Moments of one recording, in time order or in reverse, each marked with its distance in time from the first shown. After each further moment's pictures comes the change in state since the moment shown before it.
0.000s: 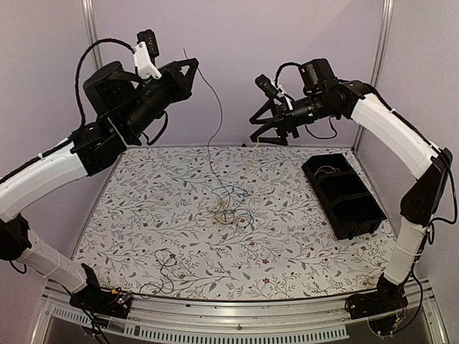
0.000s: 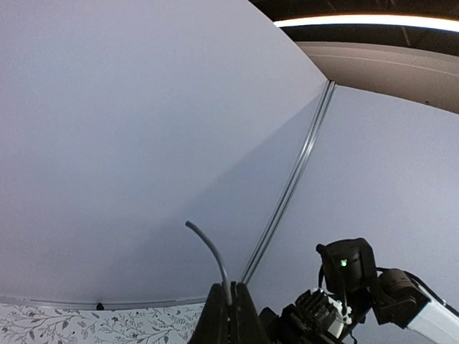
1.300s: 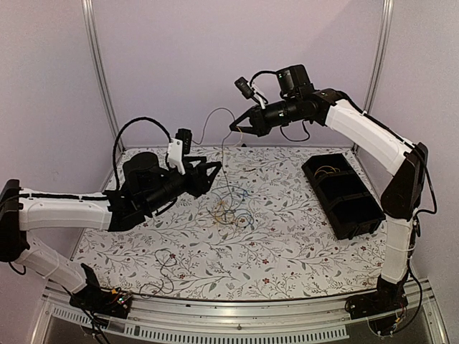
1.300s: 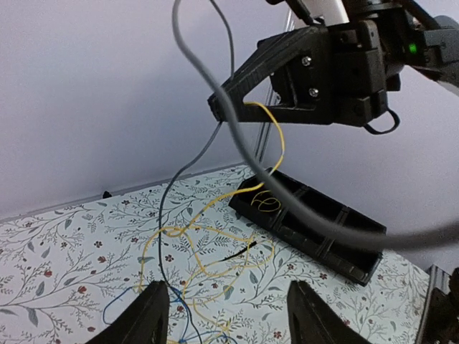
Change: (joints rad) left arm 0.005 -0.018 -0.672 0.291 0.169 0.080; right arm 0.060 0.166 0.084 0.220 0.177 0.401
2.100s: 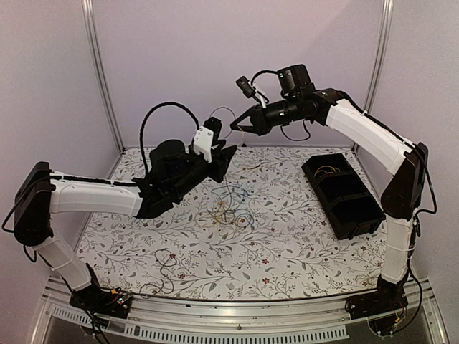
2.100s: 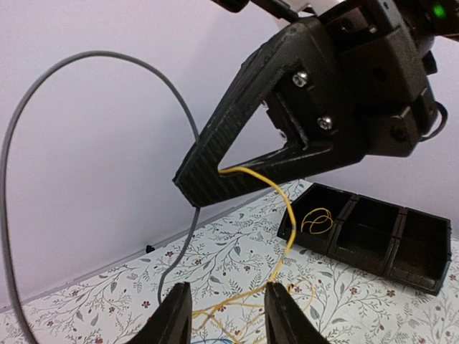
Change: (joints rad) left arm -0.012 0.259 0.218 0.129 -0.080 0.328; right arm -0.005 0.000 0.000 0.007 -0.004 0.018
